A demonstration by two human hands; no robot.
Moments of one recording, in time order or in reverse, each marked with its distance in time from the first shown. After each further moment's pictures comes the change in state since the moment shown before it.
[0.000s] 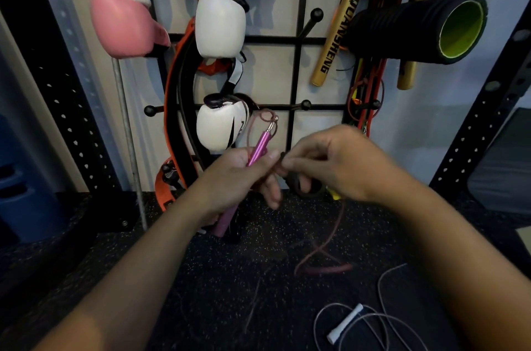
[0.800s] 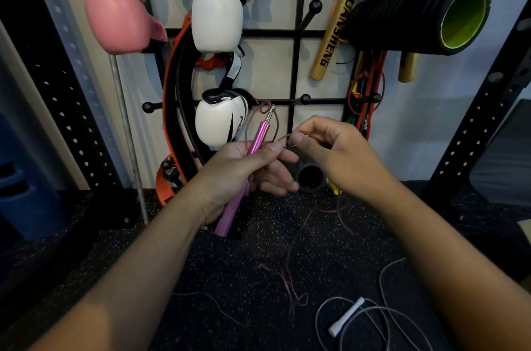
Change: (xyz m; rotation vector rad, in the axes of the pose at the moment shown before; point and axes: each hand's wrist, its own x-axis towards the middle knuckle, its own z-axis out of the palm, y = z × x) left_hand 0.000 0.006 0.007 -0.402 -0.059 -0.009; right_hand 0.013 0.034 0.021 0.257 0.324 -0.058
